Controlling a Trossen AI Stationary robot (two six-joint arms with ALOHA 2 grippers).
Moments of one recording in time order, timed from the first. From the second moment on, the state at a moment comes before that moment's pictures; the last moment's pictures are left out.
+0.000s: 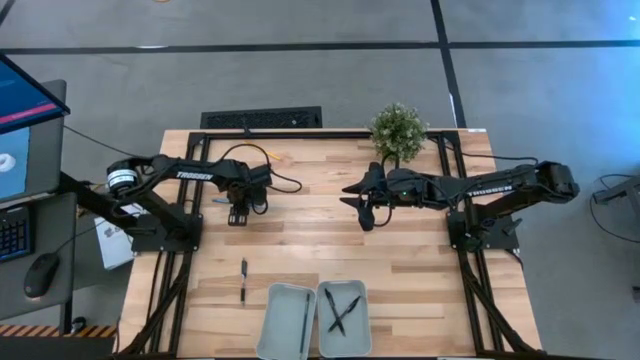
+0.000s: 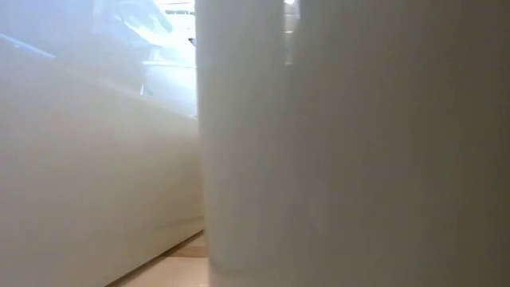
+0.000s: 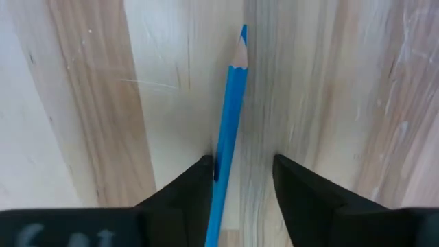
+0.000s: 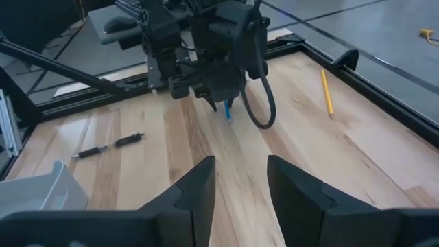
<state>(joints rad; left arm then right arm) 0.43 1.56 0.73 -0.77 -0.03 0.43 -0.03 1.27 0.73 0.17 0.11 0.18</state>
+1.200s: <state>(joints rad) 0.43 1.56 0.72 -0.76 -0.04 0.40 -0.04 1.27 0.73 0.17 0.11 0.17</state>
